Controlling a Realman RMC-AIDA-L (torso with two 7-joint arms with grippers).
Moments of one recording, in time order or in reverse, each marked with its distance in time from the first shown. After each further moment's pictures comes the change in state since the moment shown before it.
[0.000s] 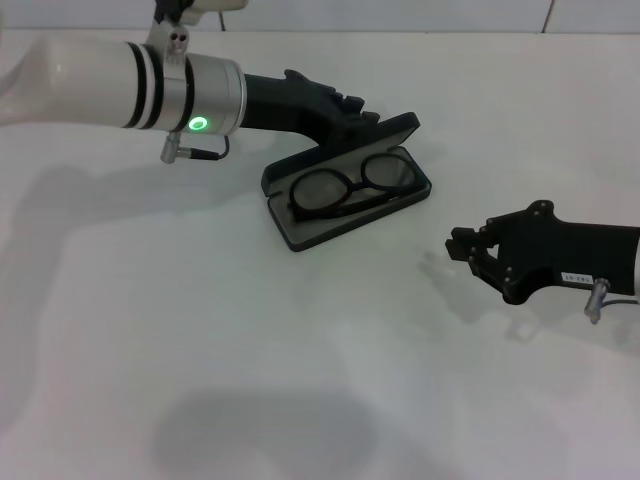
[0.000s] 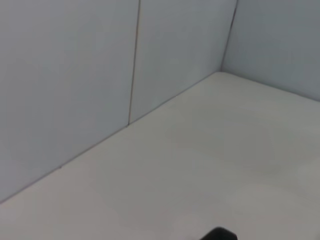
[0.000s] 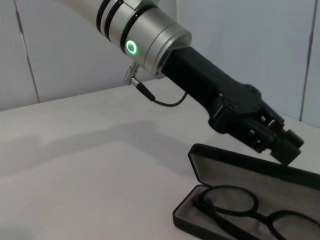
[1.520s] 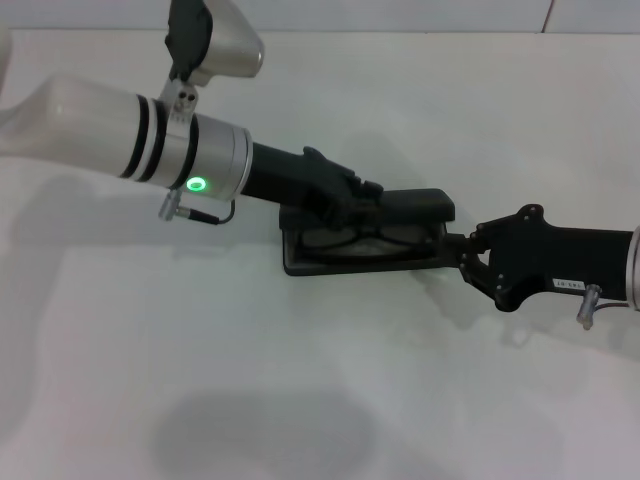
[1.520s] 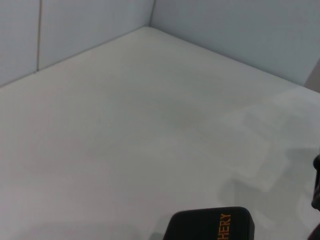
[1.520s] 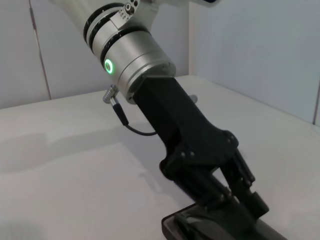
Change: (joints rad) left arm 0.029 -0.017 0.006 0.002 0.106 0.191 -0.032; right arm 0.002 0.002 -0.020 -0.001 0.005 -0.002 -0.024
